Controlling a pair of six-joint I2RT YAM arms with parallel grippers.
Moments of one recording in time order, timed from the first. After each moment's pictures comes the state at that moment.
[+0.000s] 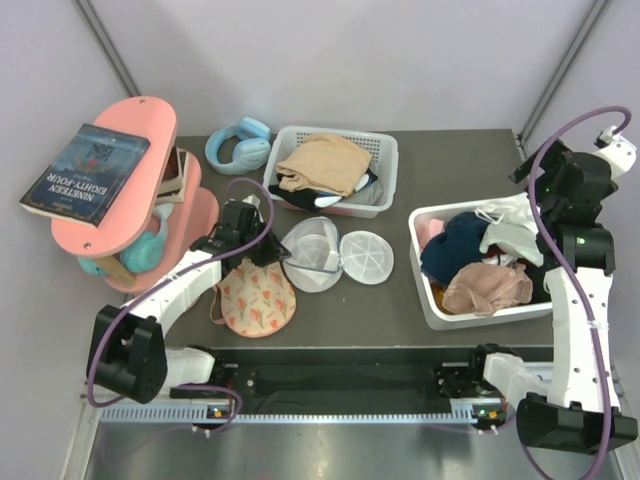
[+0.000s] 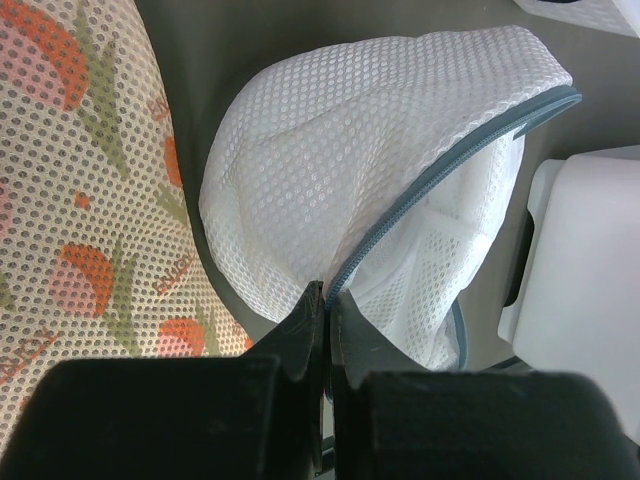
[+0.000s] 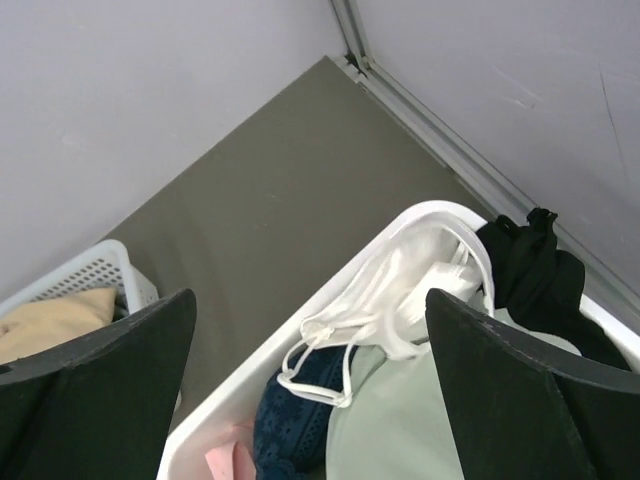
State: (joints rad) left arm -0.34 1.27 0.80 -0.33 0.23 -0.76; right arm -0.13 0.99 1.27 -0.60 0.31 0.46
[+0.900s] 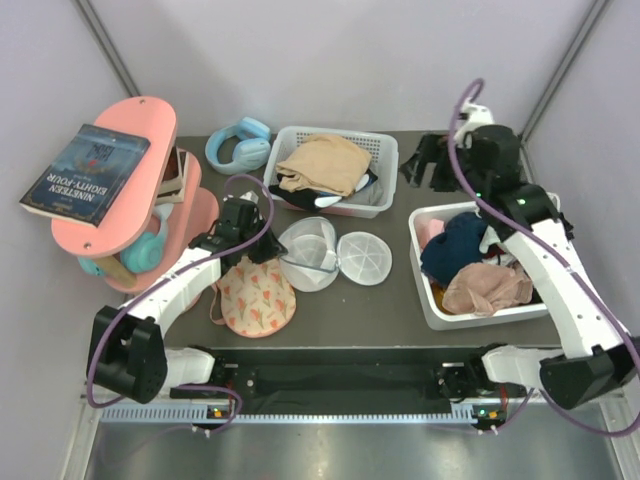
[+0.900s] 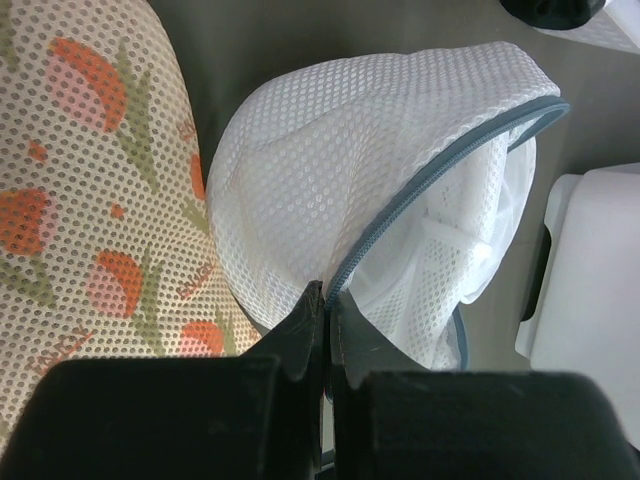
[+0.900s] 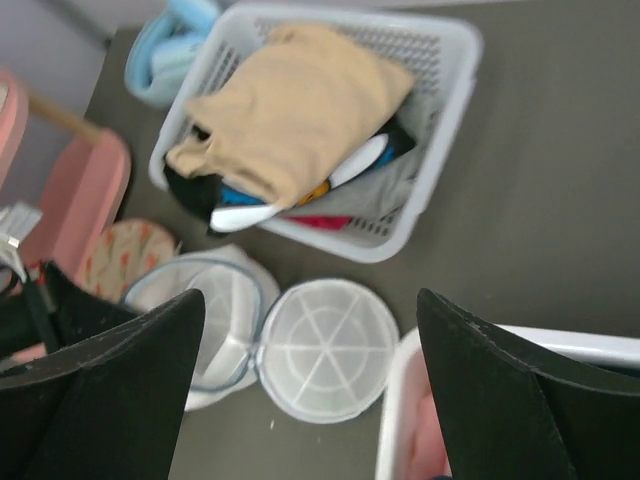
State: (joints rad) left arm -0.34 1.27 0.83 -0.37 0.17 -0.73; right arm 0.33 1.21 1.42 -0.57 -0.05 0.36
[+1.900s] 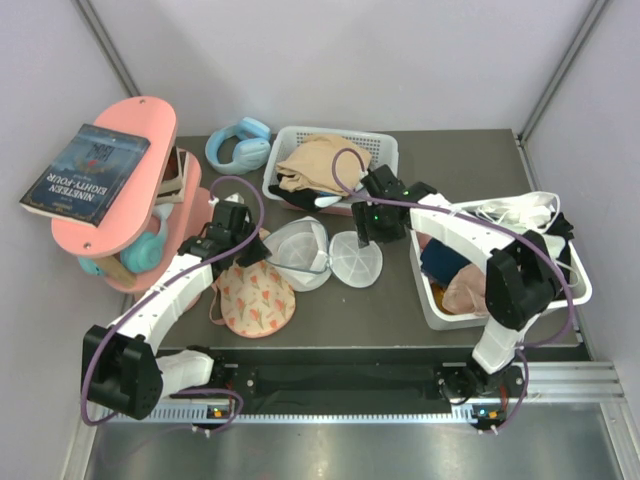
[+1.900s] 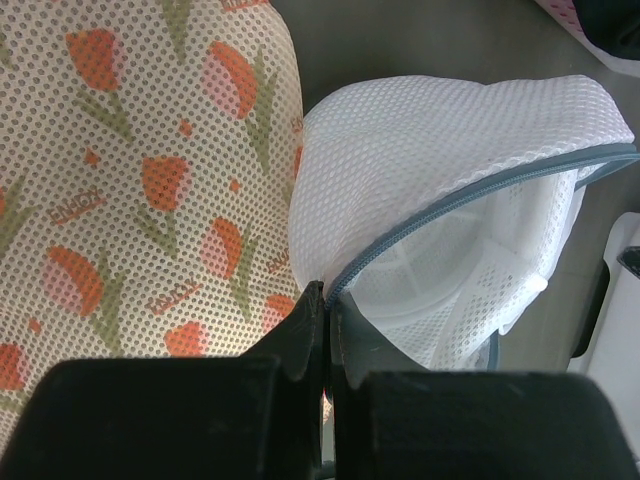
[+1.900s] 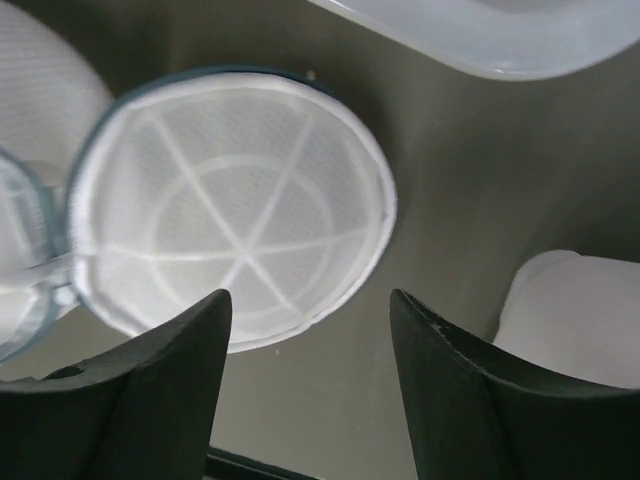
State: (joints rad) left arm -0.31 1.19 0.84 -0.50 0.03 -0.70; right arm 0.61 1.73 1.39 -0.74 0.02 0.35
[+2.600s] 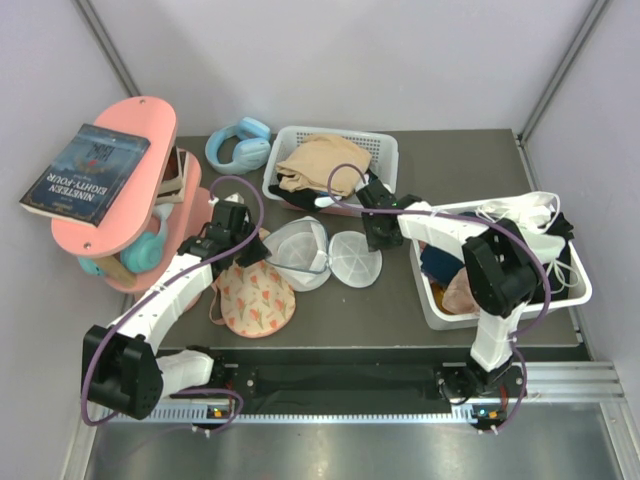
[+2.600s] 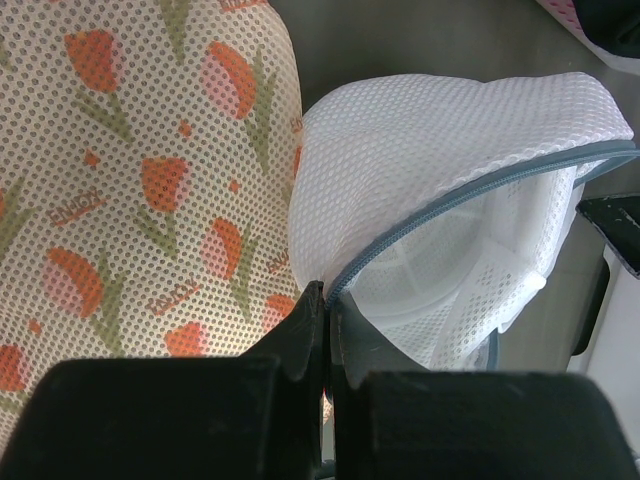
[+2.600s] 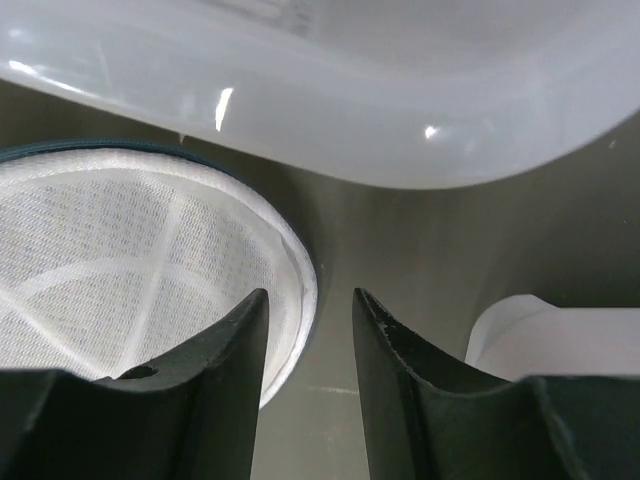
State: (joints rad) left arm -0.31 1.19 0.84 -0.50 0.04 -0.69; right arm 0.61 1.84 1.29 -0.60 0.23 0.37
